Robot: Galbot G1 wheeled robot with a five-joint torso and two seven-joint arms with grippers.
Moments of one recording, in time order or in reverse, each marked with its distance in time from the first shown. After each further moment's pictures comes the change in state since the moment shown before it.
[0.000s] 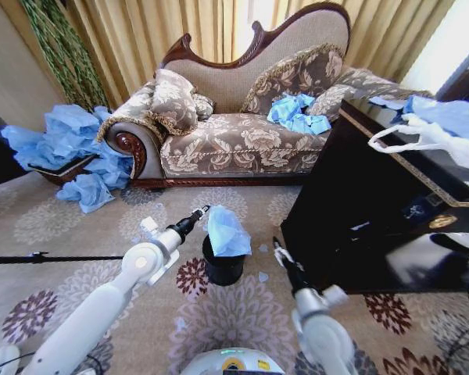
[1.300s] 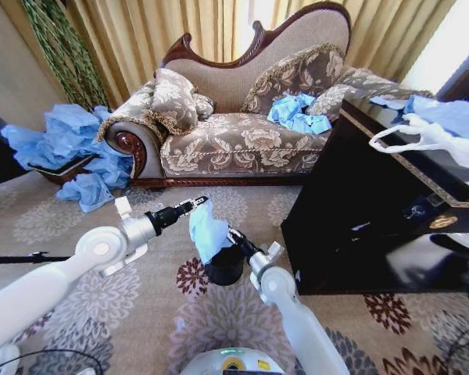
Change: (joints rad) left arm -0.053 0.376 -0.024 -0.023 -0.135 0.033 0.303; right arm 0.297 0.018 -0.269 -0.150 0.146 -0.166 -0.038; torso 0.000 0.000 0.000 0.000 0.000
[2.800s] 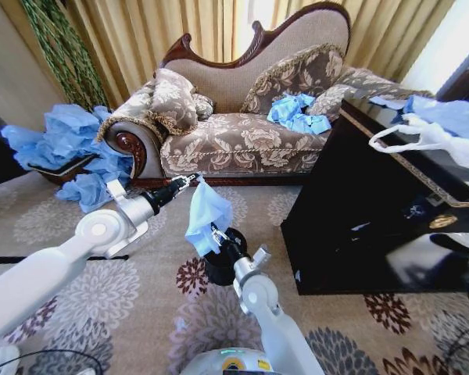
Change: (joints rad) left arm -0.162 -0.035 0.047 0.049 -0.149 -0.066 -0.110; right arm 0.071 0.175 -0.036 -0.152 -0.178 0.082 -0.021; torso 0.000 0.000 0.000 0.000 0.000
